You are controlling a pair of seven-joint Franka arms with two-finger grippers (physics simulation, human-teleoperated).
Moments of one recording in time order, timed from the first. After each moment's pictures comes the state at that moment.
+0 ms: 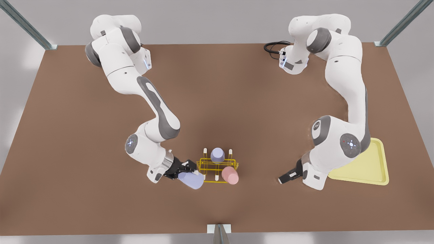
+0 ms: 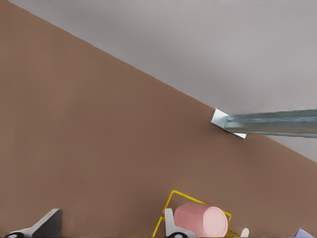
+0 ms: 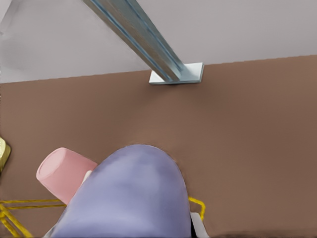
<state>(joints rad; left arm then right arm) 0.04 0.77 -0.37 -0.93 0.07 1.83 -0.66 0.34 0.81 0.14 -1.24 0.54 2.44 -0.09</state>
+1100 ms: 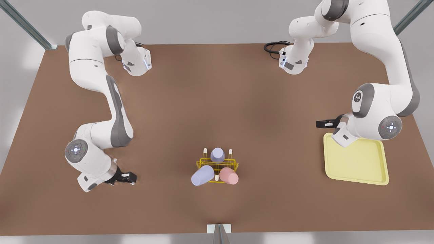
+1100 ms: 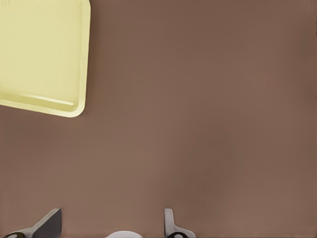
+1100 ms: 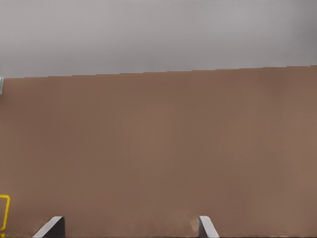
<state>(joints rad) 0.10 0.34 -0.17 -1.47 -0.01 1.37 -0.14 0.08 0.69 0.00 -1.13 0.02 2.00 0.14</state>
